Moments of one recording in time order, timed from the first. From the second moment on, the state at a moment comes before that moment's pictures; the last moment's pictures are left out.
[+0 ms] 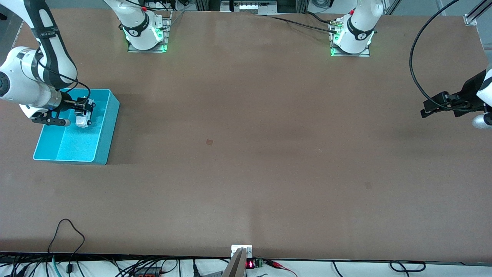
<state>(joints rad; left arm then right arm) 0.07 0.13 -0.04 -1.47 -0.04 1.59 -0.03 -0.36 0.21 0.02 -2.30 -0.12 2.28 -0.14</state>
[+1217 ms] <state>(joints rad) 0.07 0.13 -0.05 -1.47 -0.04 1.59 -0.03 -0.37 0.28 0.02 -2.30 -0.12 2.39 -0.13</state>
